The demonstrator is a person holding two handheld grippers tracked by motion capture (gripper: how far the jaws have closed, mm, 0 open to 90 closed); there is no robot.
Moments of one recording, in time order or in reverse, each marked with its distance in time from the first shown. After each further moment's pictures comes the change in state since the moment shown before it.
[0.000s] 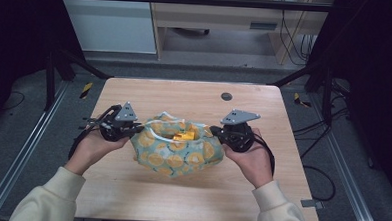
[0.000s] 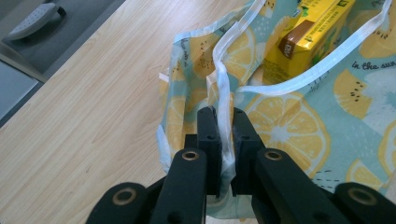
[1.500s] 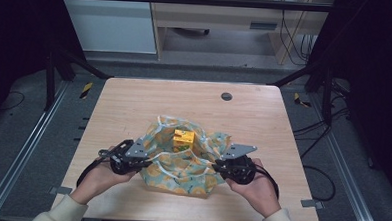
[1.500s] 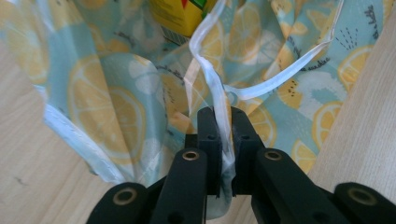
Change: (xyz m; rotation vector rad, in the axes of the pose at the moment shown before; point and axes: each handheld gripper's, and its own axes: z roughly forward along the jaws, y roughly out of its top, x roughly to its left) left arm -0.070 -0.048 0.036 0.079 -0.179 0.064; right arm 0.027 -0.077 0.005 0.159 0.096 -0.019
